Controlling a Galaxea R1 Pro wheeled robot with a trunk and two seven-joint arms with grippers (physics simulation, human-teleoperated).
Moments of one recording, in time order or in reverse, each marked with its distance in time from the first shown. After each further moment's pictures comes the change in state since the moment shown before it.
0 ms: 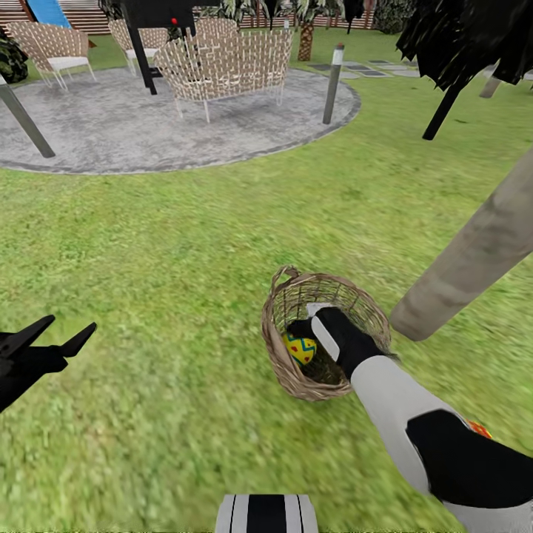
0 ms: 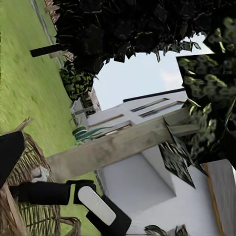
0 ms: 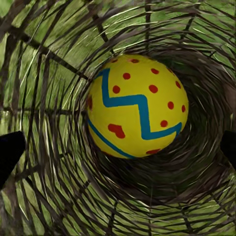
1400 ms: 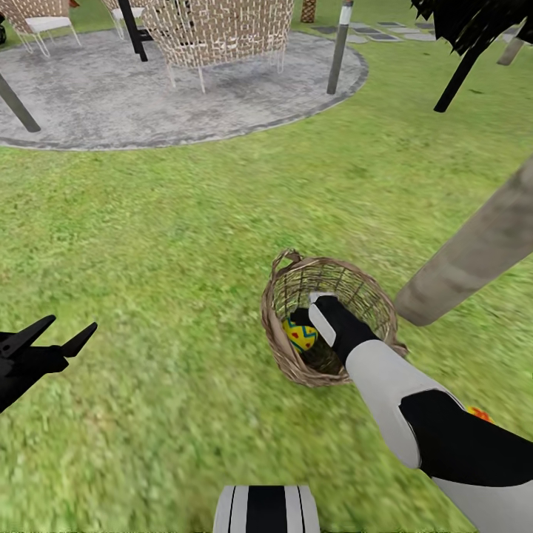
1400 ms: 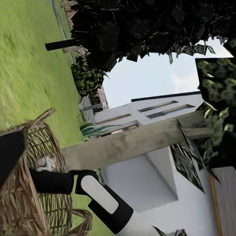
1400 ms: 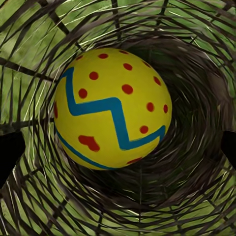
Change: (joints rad) left arm 0.000 0.000 -0.003 0.000 0.002 0.000 0.000; right arm -0.085 0.029 -0.060 0.089 0.002 -0.049 -0.120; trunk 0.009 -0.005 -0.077
